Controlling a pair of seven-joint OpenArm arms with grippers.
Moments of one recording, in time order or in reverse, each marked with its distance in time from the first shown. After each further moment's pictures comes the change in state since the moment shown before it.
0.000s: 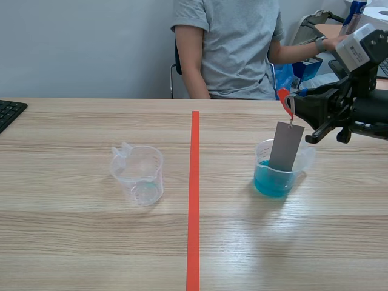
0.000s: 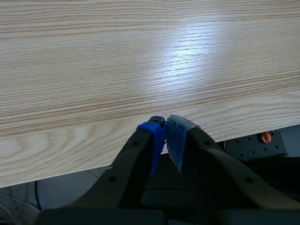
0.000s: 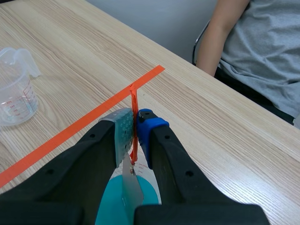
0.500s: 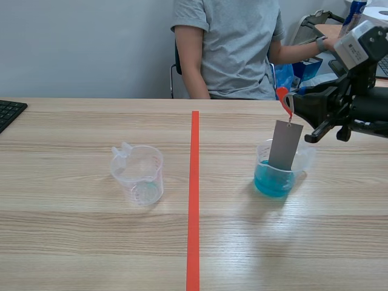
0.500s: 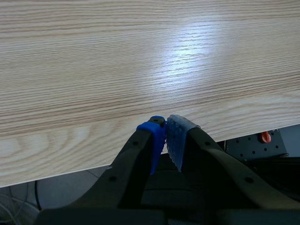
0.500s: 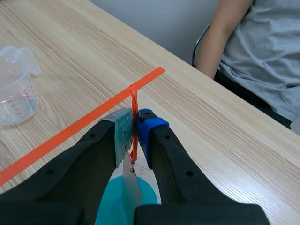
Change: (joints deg) left arm 0.0 0.0 0.0 0.0 0.0 0.0 0.0; right arm 0.0 0.0 0.4 1.9 -0.6 0.0 -0.7
